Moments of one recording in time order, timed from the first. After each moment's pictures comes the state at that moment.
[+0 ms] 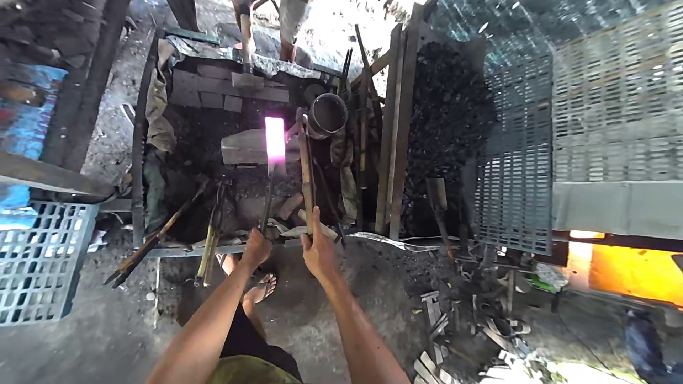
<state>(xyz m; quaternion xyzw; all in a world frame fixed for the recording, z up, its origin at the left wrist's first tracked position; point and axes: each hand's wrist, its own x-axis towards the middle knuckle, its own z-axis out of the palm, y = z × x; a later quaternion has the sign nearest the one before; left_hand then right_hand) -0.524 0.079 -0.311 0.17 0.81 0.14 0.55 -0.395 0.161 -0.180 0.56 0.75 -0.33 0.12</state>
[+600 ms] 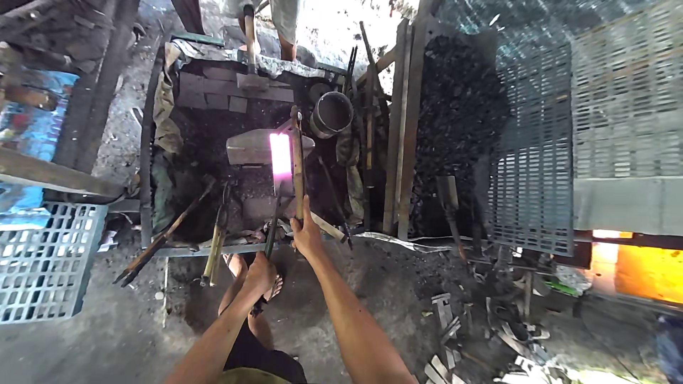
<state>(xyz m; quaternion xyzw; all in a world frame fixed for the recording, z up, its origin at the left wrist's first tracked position) -0.493 0.026 -0.275 0.18 0.79 0.13 0.57 -0.427 0.175 -0.243 0.55 0.70 -0.44 0.06</state>
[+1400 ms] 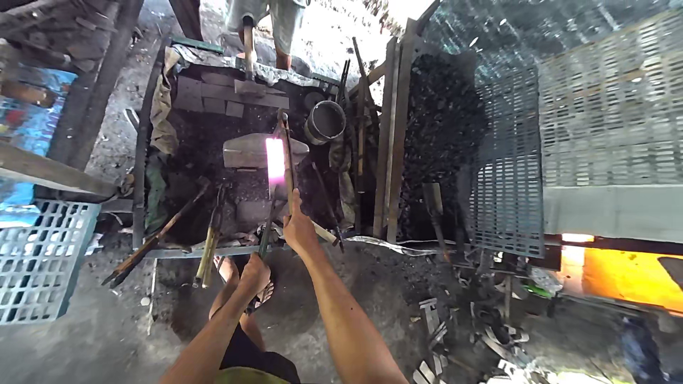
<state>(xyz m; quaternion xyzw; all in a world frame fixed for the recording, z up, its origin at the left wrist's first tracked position) -0.489 0.026 -0.285 0.18 0.80 0.10 0.57 -0.466 0.174 -0.176 0.54 0.76 -0.31 0.21</state>
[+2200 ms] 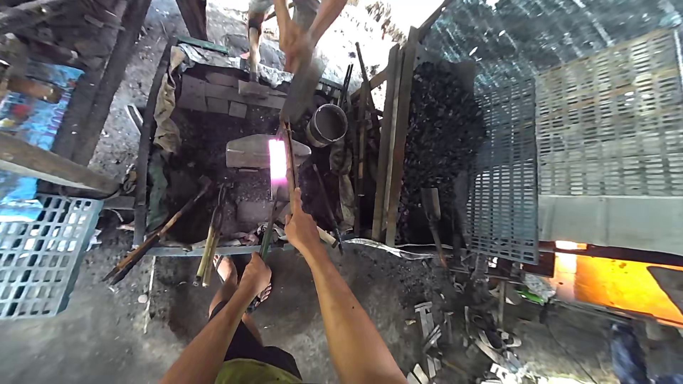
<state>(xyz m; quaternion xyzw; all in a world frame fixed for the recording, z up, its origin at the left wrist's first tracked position) -0.491 0.024 -0.279 0.17 0.79 0.10 0.58 -0.479 0.177 -0.162 0.53 0.76 -0.29 0.24</state>
